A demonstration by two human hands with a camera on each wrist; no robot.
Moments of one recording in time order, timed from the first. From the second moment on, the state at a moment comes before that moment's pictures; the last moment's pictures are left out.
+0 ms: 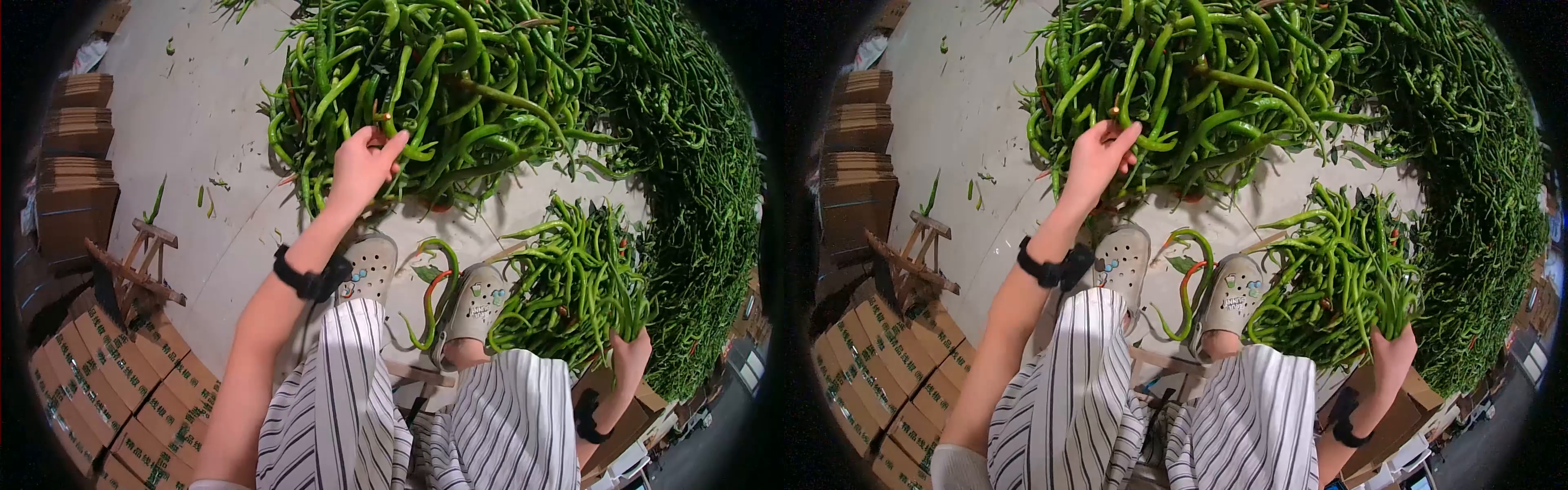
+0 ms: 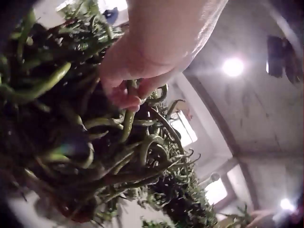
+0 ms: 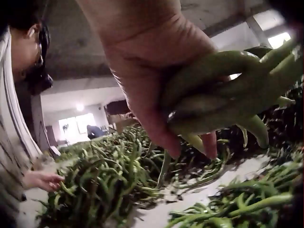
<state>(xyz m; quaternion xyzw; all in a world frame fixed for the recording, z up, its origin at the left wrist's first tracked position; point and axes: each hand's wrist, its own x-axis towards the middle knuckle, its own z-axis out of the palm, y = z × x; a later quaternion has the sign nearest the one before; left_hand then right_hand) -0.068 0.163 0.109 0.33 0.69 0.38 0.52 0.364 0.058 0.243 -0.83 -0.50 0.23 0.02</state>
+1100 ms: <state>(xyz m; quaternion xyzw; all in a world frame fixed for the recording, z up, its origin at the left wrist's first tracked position) -0.047 0.149 0.159 0.65 0.66 0.29 0.25 0.232 0.128 0.226 -0.69 -0.27 0.56 0.36</state>
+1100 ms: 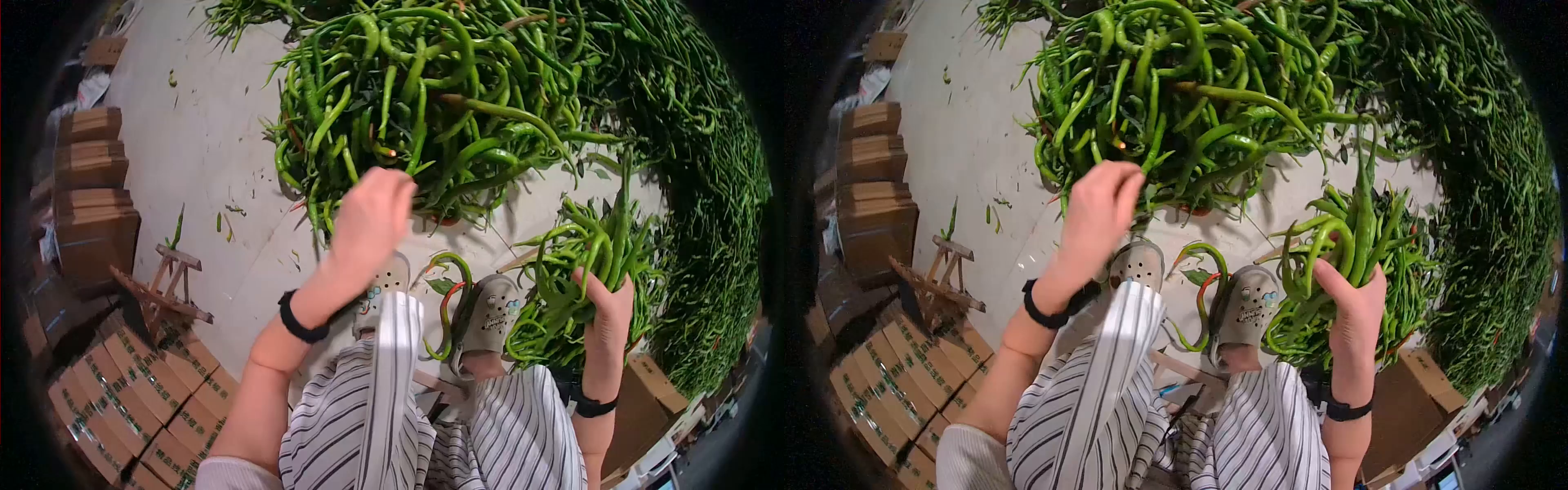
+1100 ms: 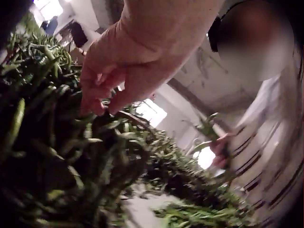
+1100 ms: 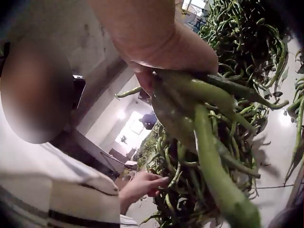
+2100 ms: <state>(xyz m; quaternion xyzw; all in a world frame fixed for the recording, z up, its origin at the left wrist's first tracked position) 0.011 0.108 0.179 0.62 0.40 0.19 0.64 0.203 0.112 0.200 -0.58 -0.23 0.69 0.38</state>
